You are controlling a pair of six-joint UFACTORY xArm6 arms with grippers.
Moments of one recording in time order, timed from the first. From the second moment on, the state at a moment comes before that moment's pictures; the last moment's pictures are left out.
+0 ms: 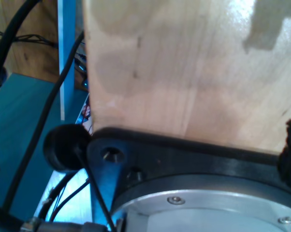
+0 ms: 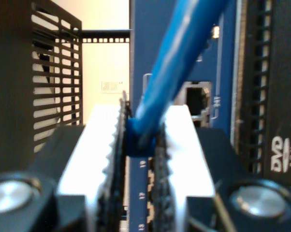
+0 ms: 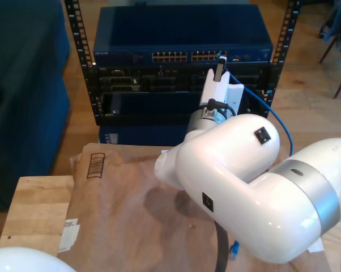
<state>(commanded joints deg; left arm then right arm) 96.4 -29.8 -5.3 9.5 60.2 -7.6 32.0 45.0 -77.0 51.6 -74.7 65.9</state>
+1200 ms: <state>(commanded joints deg) 96.4 -29.8 -5.3 9.5 60.2 -7.6 30.4 47.5 -80.8 52.1 -74.9 66.0</state>
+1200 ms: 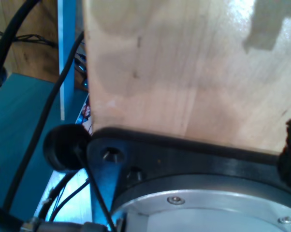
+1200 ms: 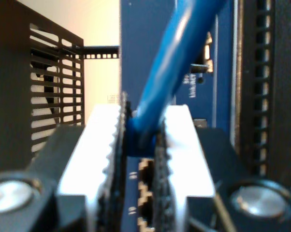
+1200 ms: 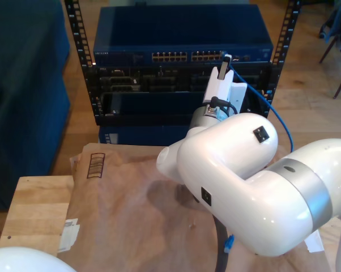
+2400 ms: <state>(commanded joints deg) 96.4 -29.8 -5.3 9.5 60.2 -7.6 33.9 28.9 -61.2 52.4 -61.6 64.6</state>
